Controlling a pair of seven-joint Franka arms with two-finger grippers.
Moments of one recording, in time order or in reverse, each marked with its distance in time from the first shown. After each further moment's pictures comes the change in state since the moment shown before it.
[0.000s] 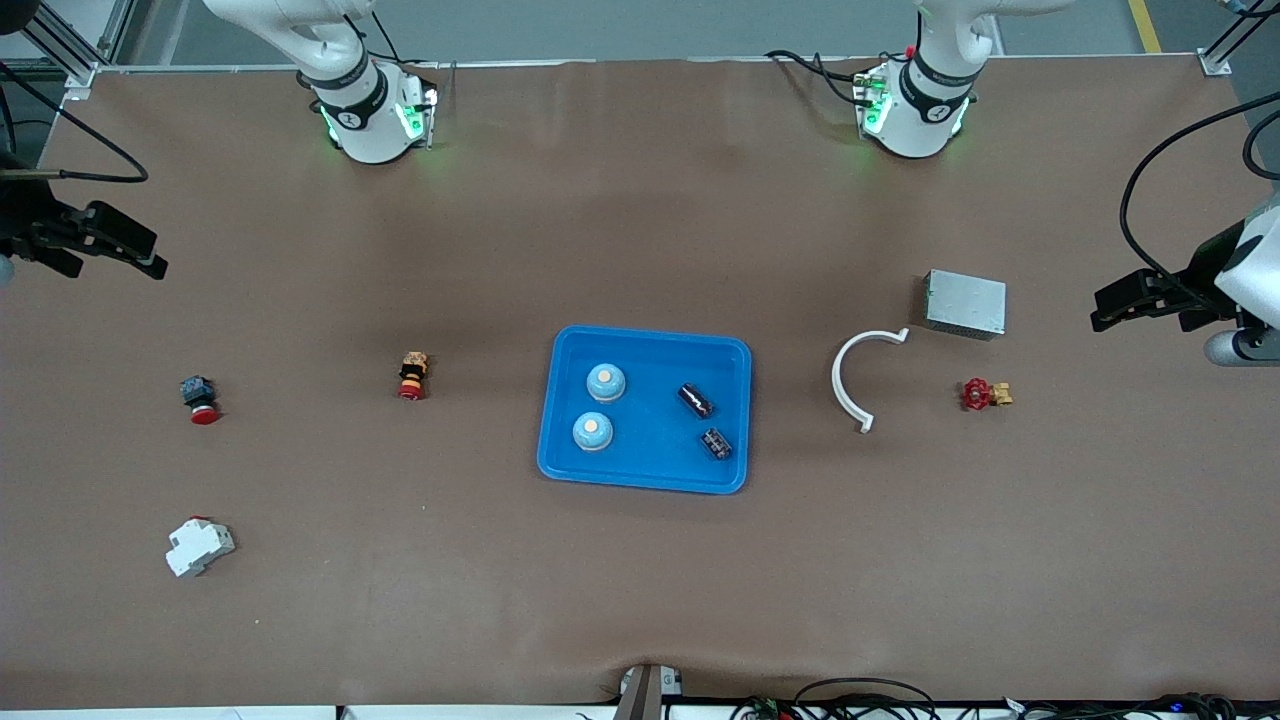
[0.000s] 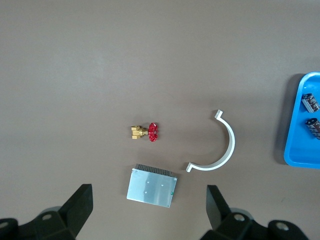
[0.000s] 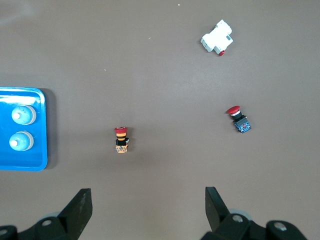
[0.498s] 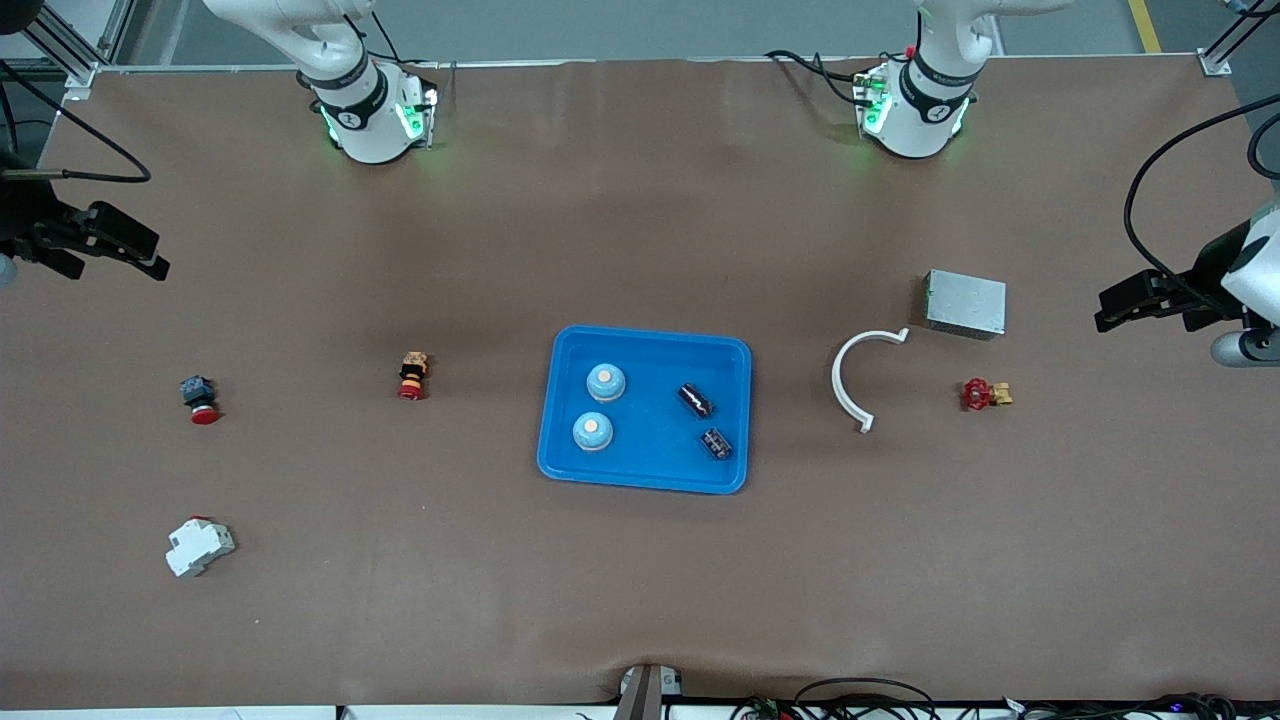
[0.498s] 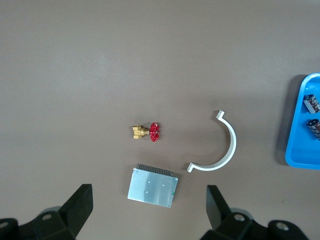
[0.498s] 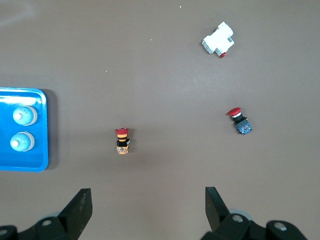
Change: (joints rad) left arm 0.010 0.001 -0.003 0.000 0.000 0.000 0.000; right arm 0.000 0.000 0.004 0.000 0.000 0.006 0.000
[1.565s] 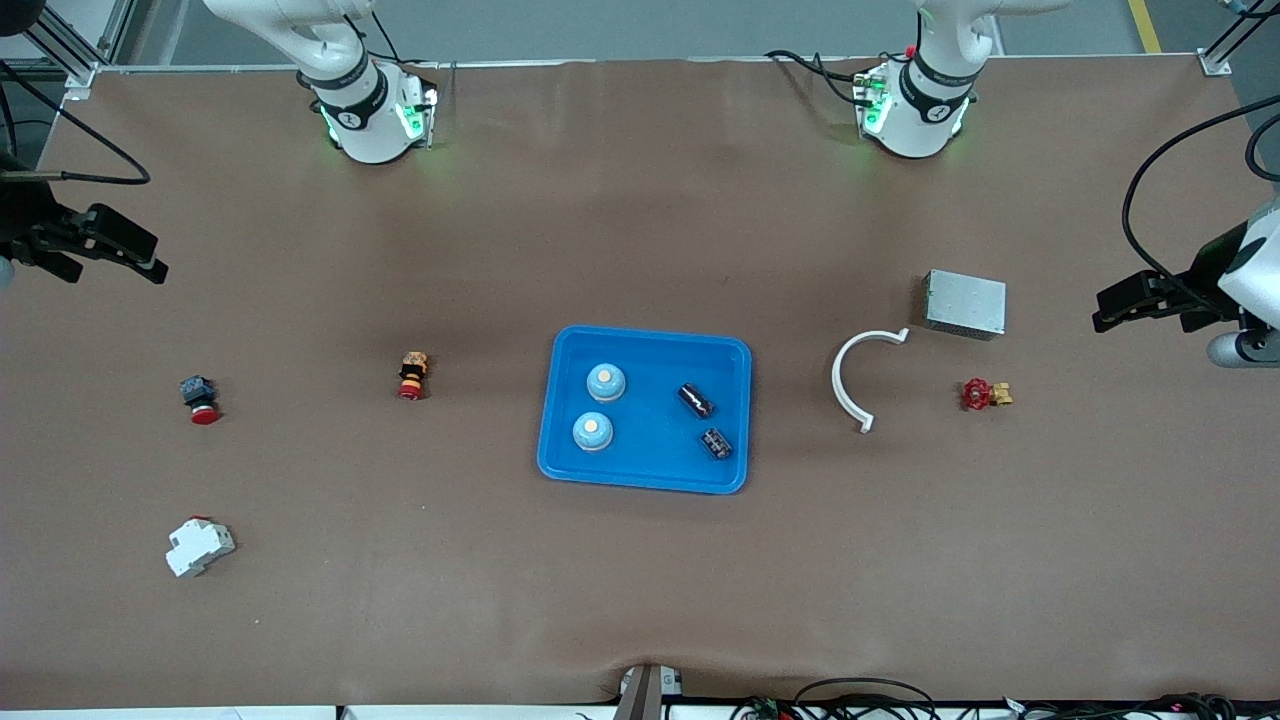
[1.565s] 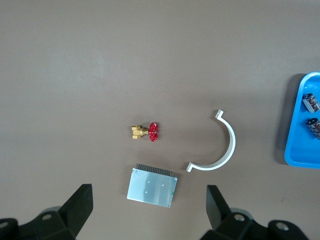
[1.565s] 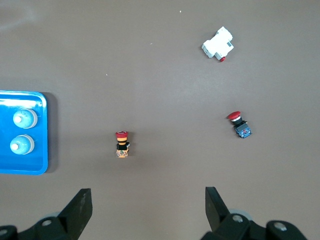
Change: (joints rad) left arm 0.020 0.001 -0.024 0.000 0.000 0.000 0.002; right arm 0.000 0.001 0.000 -0.002 -0.002 0.015 -0.002
